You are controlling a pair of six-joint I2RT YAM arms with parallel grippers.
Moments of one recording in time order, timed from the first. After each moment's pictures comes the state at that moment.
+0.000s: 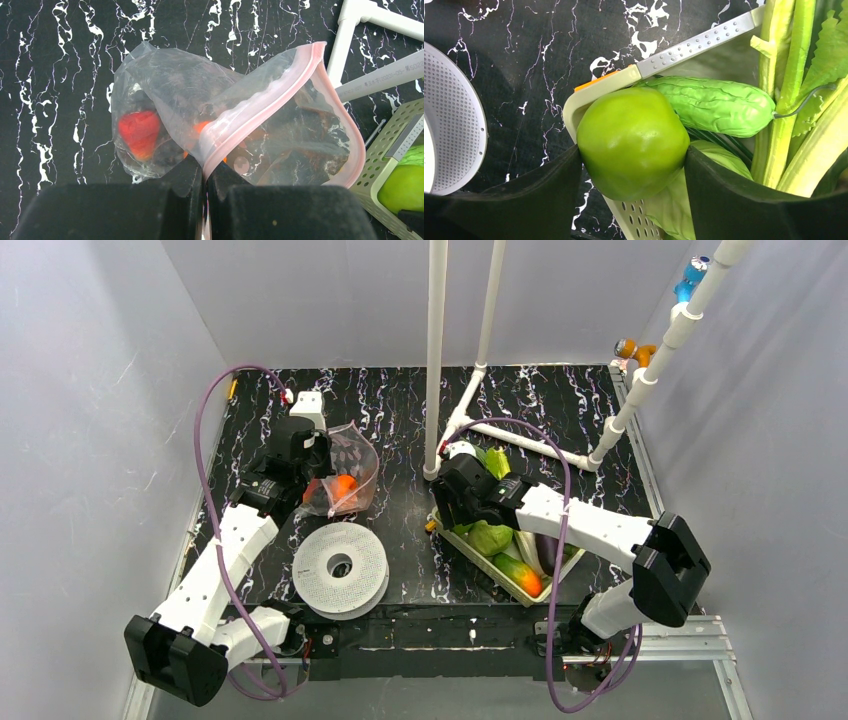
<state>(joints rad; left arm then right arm) -0.36 1.06 1.02 -0.51 -0.25 -0.17 0.94 1.46 1.08 -0.58 0.28 0.45</state>
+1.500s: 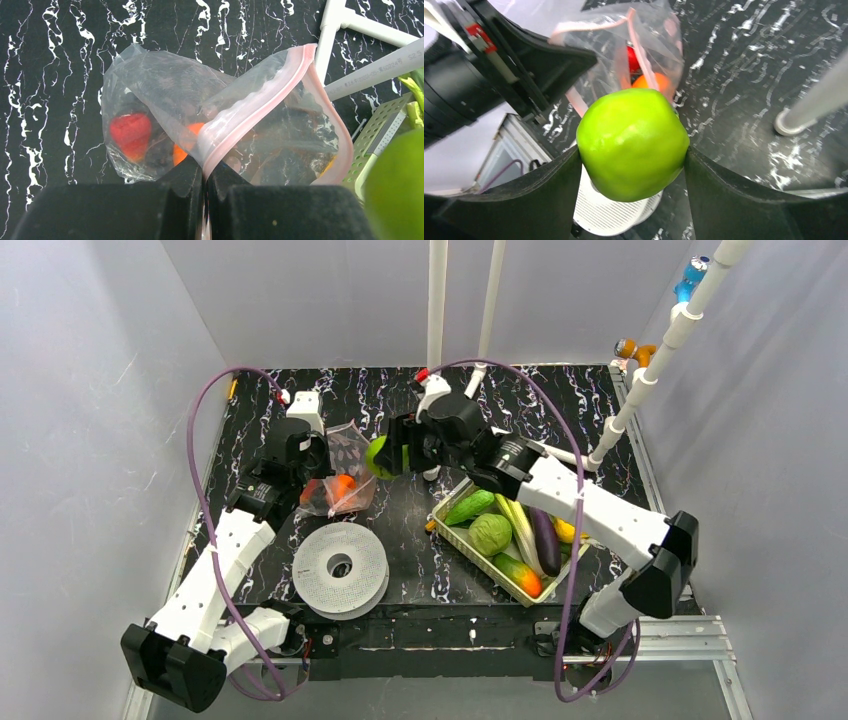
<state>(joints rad) -0.36 1.03 1.02 -0.51 -0.21 -0.19 0.96 1.52 1.53 -0.43 0.04 0.53</state>
